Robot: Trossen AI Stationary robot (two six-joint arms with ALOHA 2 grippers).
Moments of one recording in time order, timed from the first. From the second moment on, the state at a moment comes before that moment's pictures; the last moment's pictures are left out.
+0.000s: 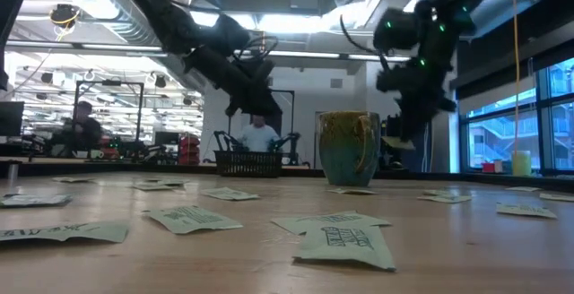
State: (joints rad) left arm 0.65 1.72 1.01 0.19 0.23 -0.17; right arm -0.46 1.41 0.91 -0.68 0.08 0.41
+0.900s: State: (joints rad) left arm 0.46 1.72 1.01 0.75 0.94 -0.20; right arm -0.39 1.41 1.25 -0.43 -0.73 0.23
